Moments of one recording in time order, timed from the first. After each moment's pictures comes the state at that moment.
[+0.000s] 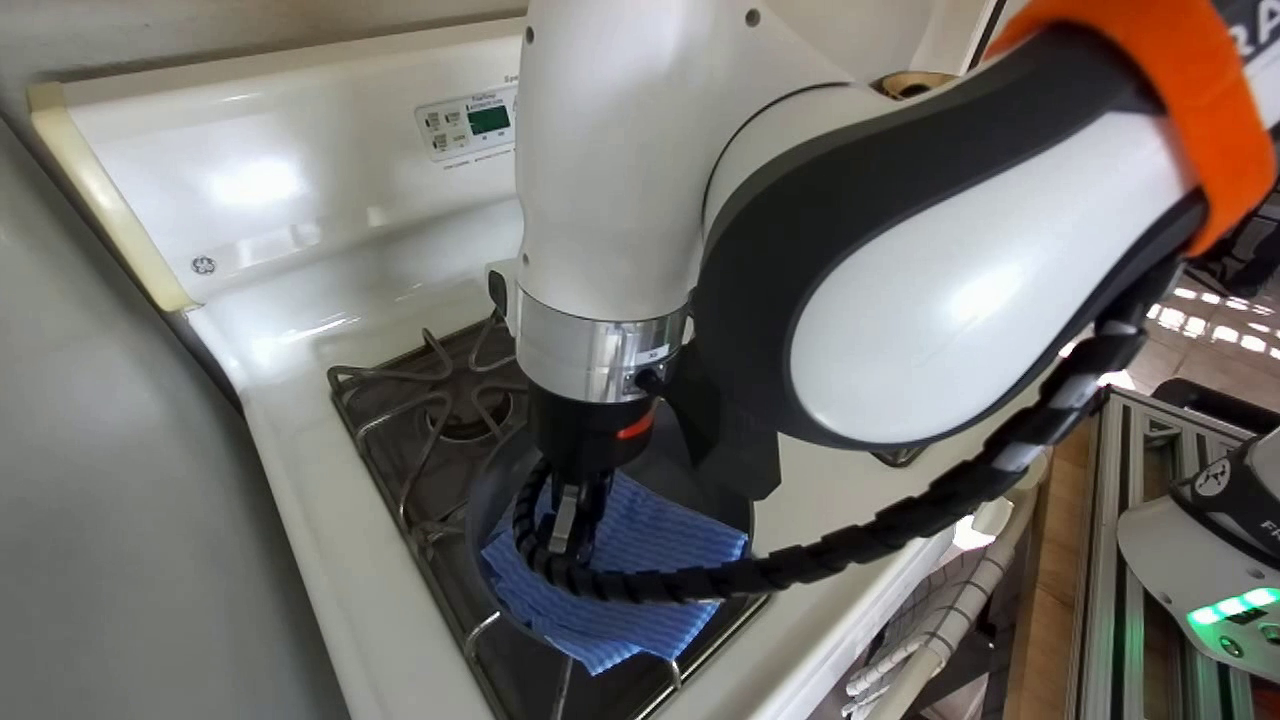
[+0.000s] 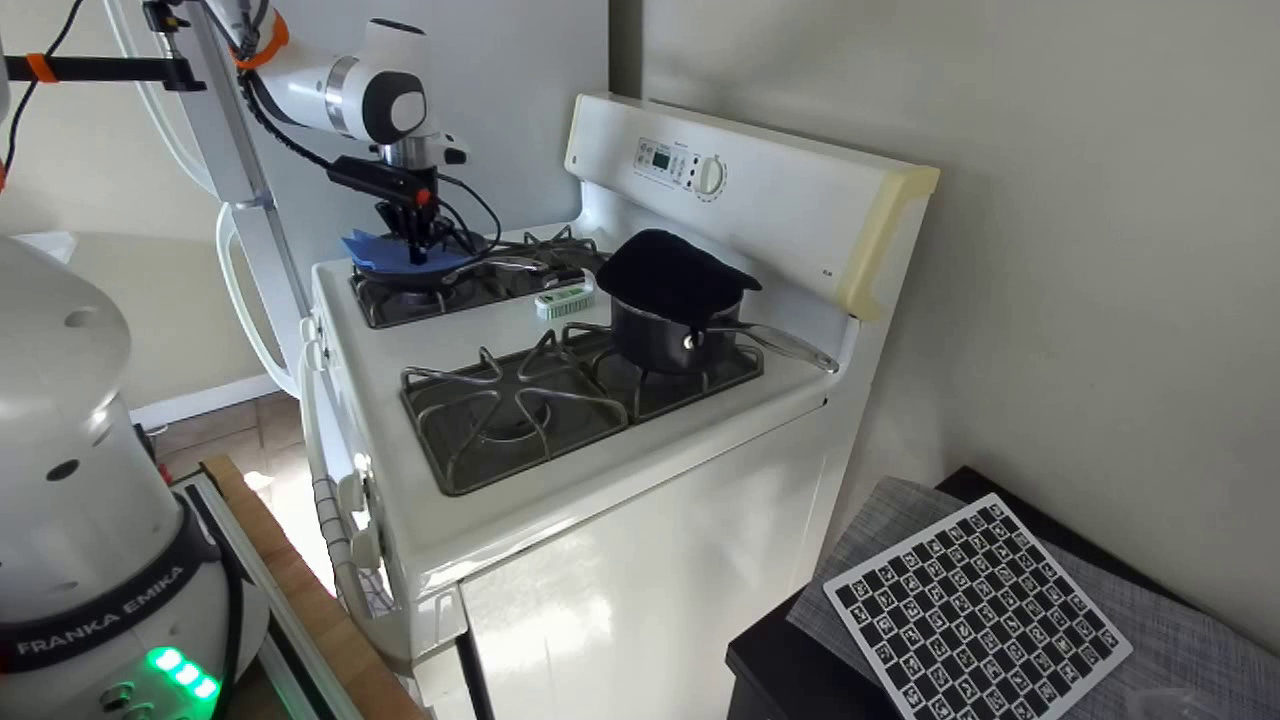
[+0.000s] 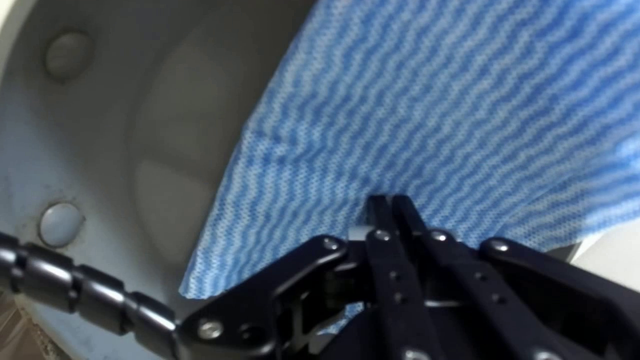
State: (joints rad) arm 0.33 0.28 0.32 -2.15 0.13 2.53 0.08
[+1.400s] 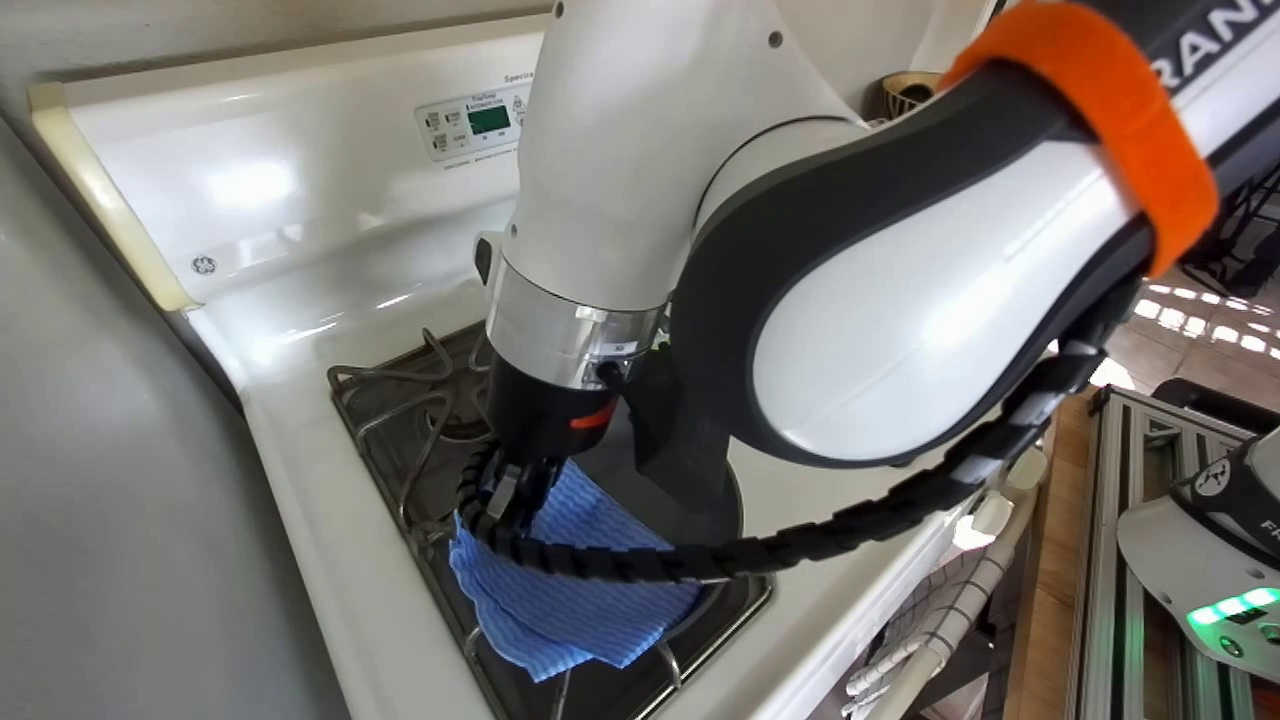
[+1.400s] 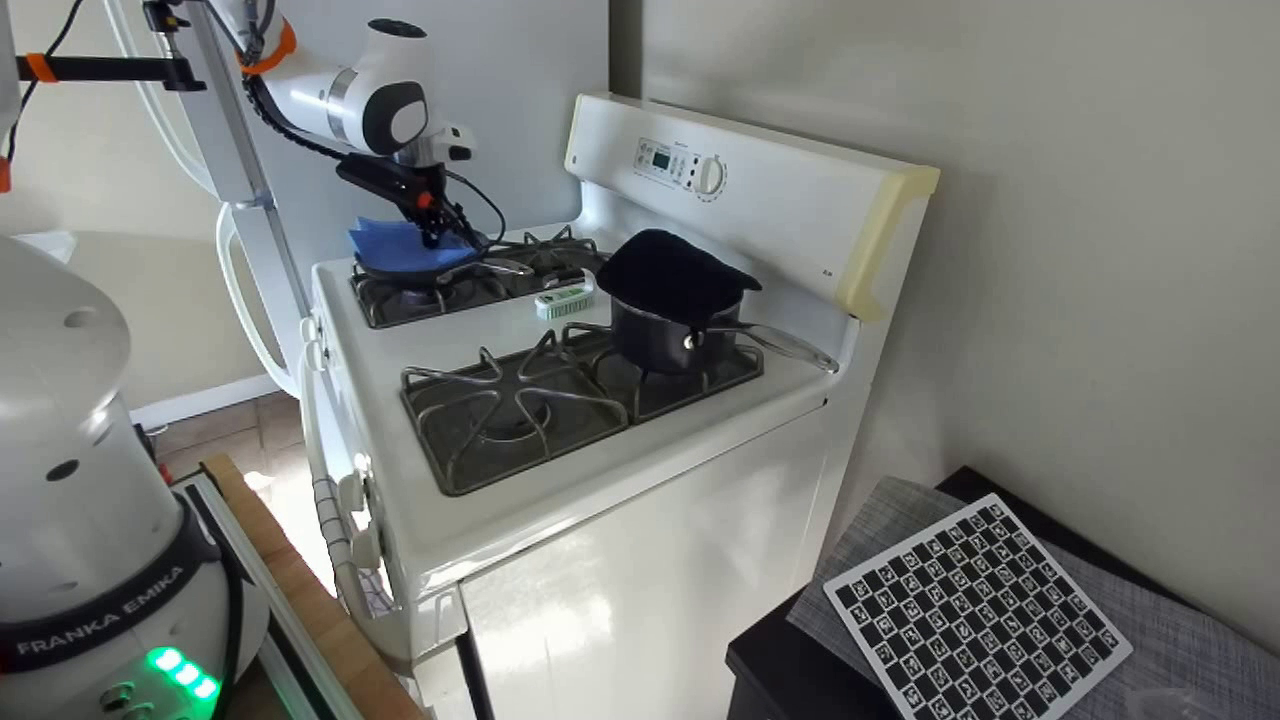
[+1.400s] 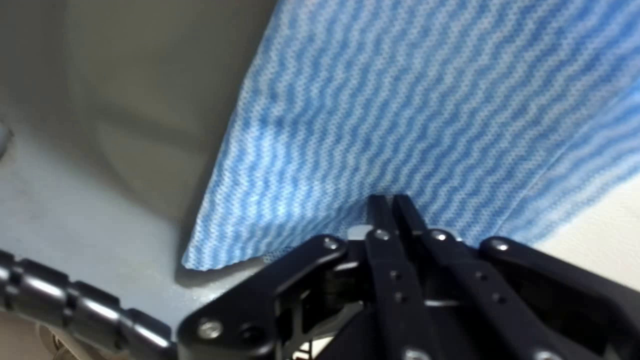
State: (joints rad) arm 0.32 0.31 0.32 -2.14 0.19 2.73 0.13
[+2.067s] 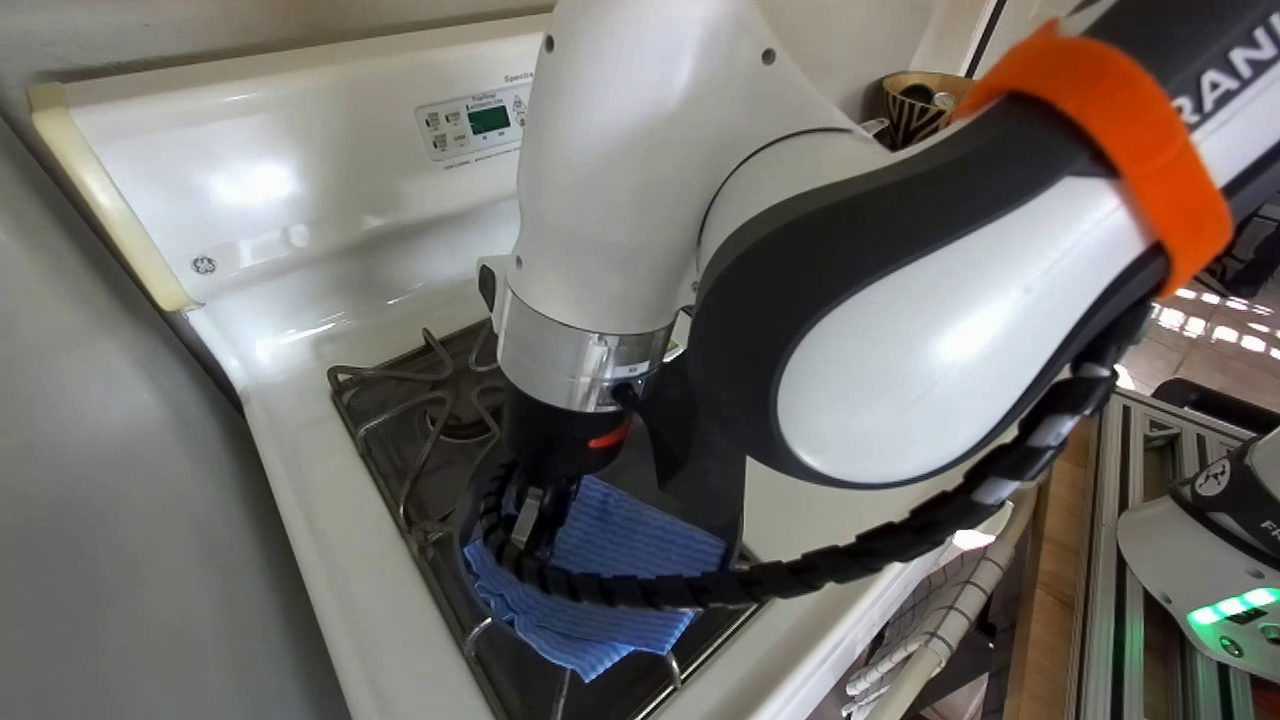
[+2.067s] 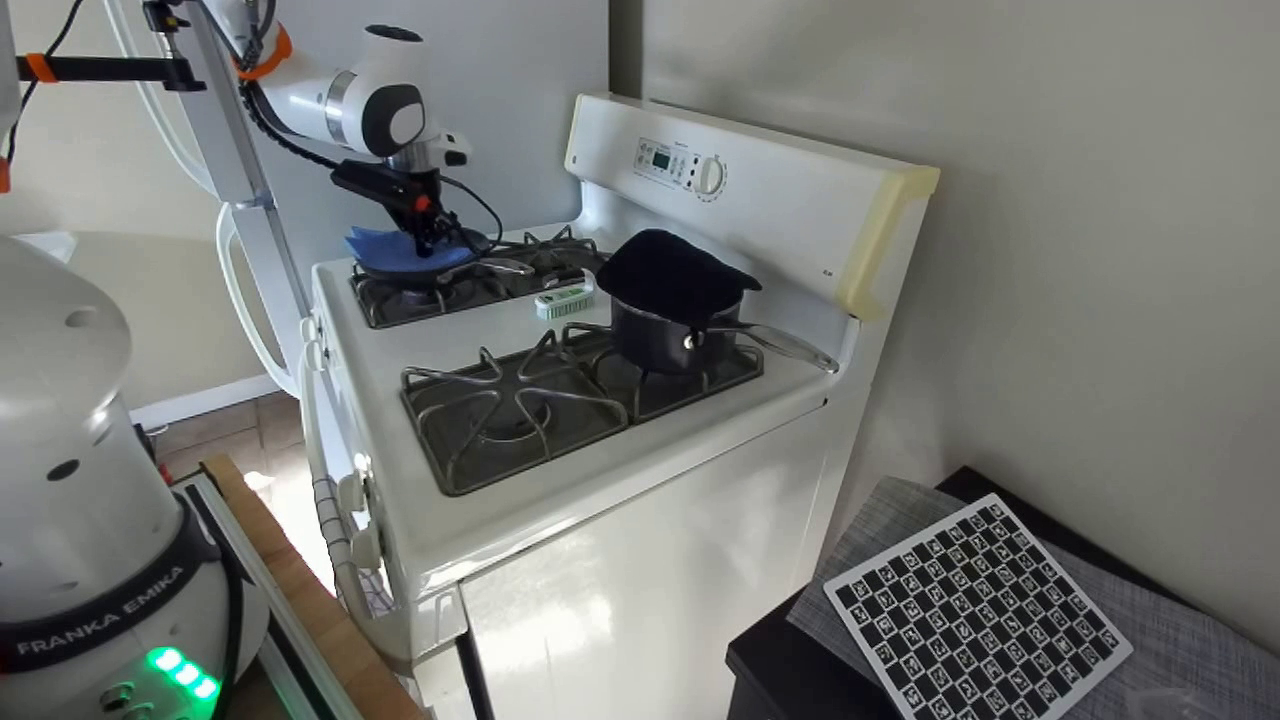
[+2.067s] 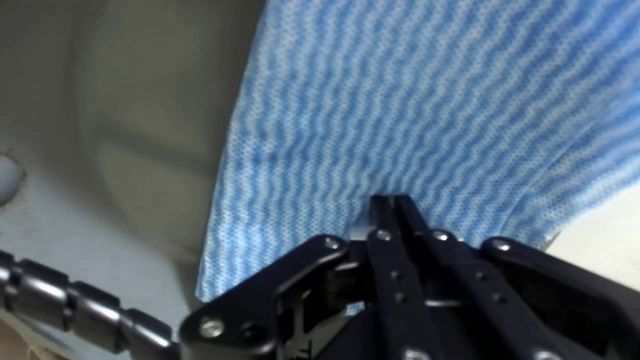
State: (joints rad) arm 0.33 0.31 0.32 -2.15 0.13 2.68 0.13
